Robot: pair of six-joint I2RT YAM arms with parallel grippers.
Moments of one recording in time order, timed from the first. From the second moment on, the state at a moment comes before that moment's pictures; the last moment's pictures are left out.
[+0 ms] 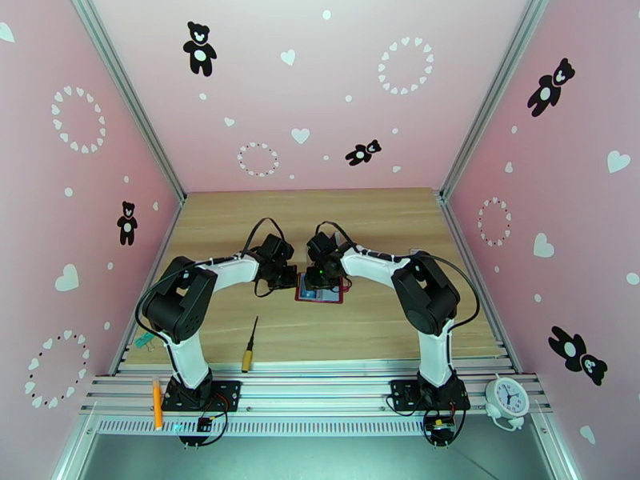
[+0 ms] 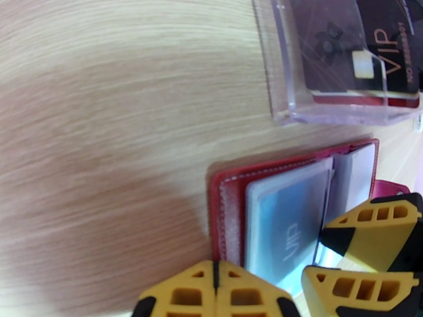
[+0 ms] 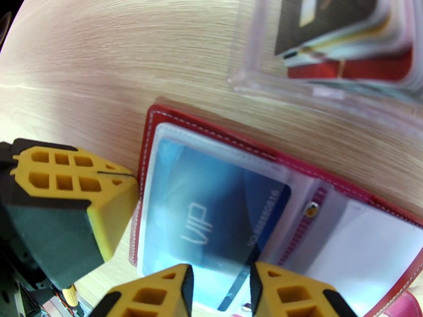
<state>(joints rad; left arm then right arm) -0.48 1.85 1.03 -0.33 0.37 -0.51 0.73 1.98 1.33 -0.57 -0.23 0.53</state>
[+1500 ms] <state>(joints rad) -0.47 1.82 1.00 -0.32 0.36 -0.53 0.70 1.83 1.24 -0.56 -0.24 0.51</state>
